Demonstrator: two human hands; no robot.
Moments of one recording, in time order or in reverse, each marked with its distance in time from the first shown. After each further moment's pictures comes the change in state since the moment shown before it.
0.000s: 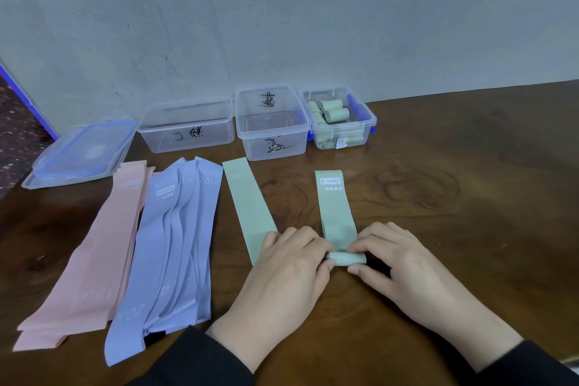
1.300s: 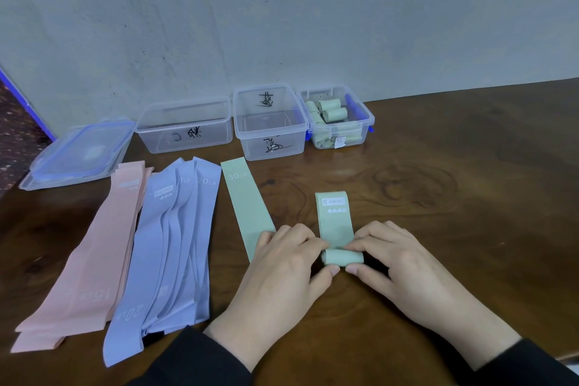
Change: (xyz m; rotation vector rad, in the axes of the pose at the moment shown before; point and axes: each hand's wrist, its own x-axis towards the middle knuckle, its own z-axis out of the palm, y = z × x) left_hand 0.000 -0.003 0.001 -0.010 0.013 -0.018; right_hand 0.000 -0.001 0.000 0.011 -0.021 0.018
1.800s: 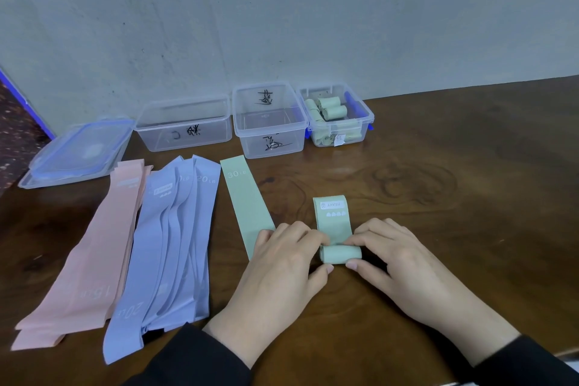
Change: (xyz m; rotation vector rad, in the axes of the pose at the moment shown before) left_hand 0.000 0.000 -0.002 -0.010 -0.027 -0.014; right_hand 0.001 0.000 0.000 -0.017 -0.013 0.009
